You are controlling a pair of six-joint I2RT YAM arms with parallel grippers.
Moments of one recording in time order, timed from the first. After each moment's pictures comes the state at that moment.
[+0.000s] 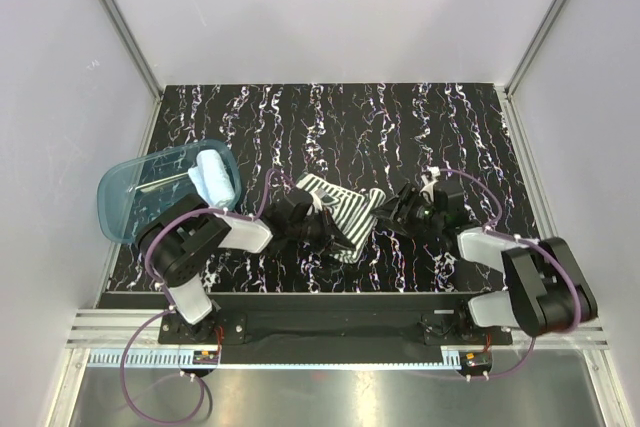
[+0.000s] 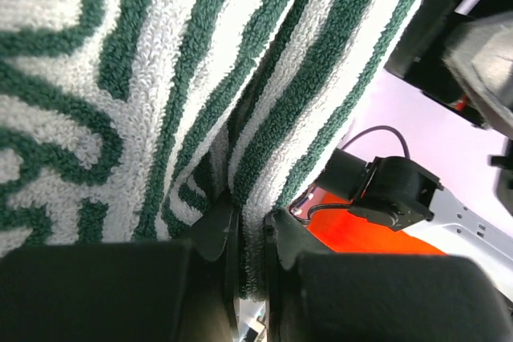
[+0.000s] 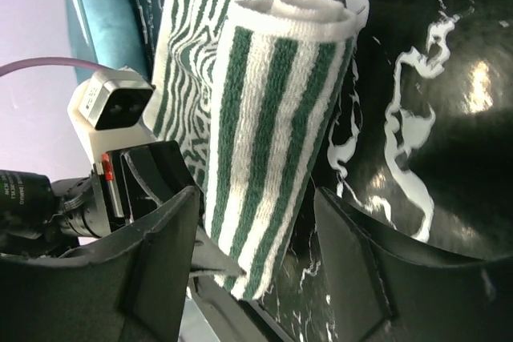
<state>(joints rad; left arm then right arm) -0.77 1.72 0.62 0.44 0.54 -1.25 0.26 1.32 0.37 0.36 -0.53 0.93</state>
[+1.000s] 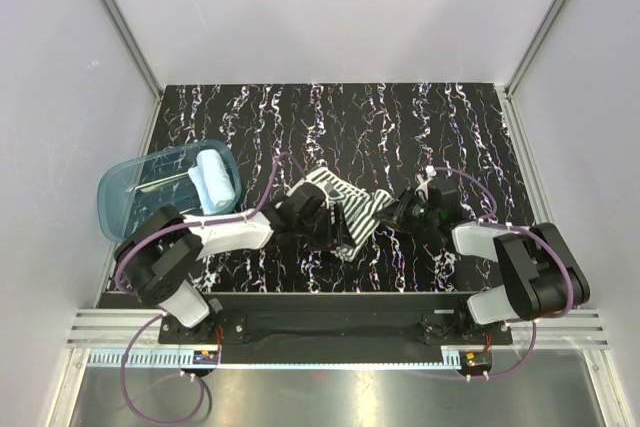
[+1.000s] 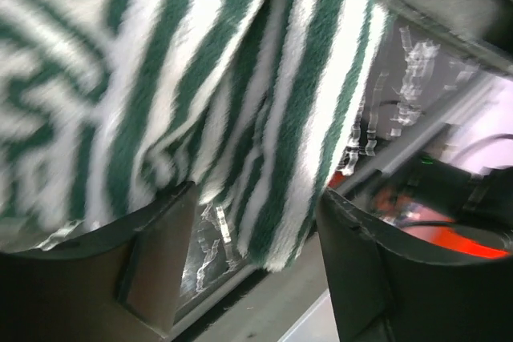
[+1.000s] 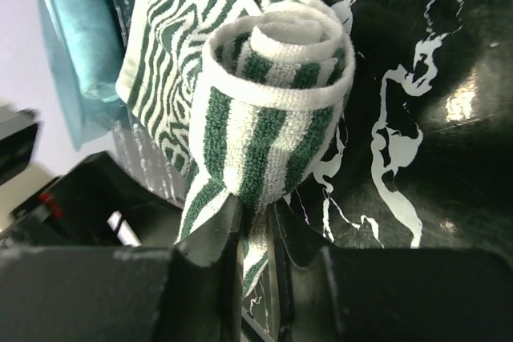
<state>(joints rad) -0.85 1.58 0.77 -0.01 0.27 -0.93 0.27 1.44 0.39 0.44 -0.52 0.93</state>
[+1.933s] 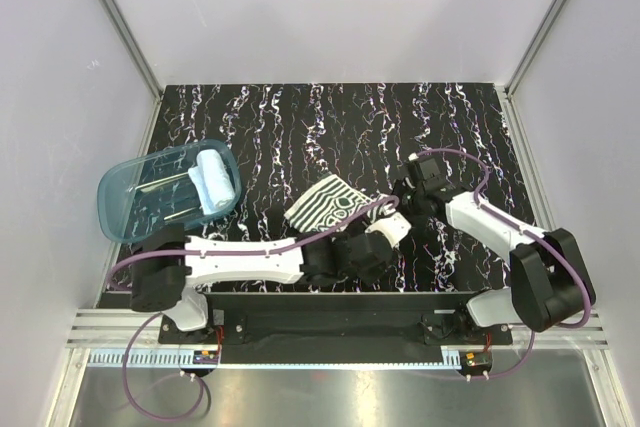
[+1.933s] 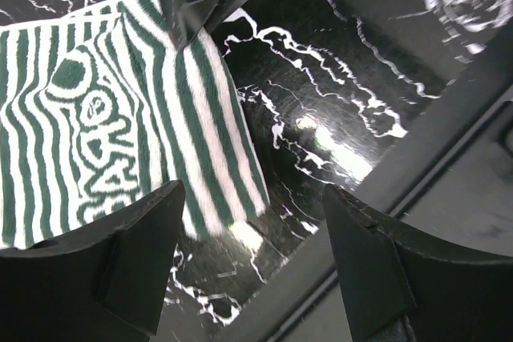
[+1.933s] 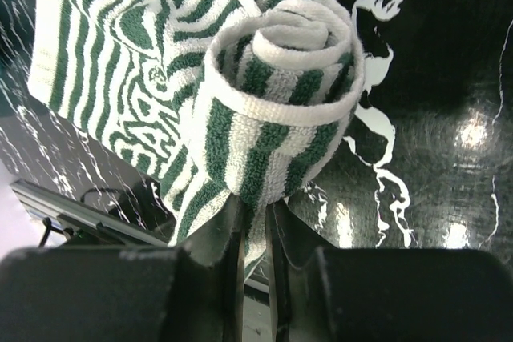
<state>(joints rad) -1.37 1.57 1.15 -0.40 -0.44 -0.30 0.41 1.38 0.78 -0.38 -0.27 0.75</state>
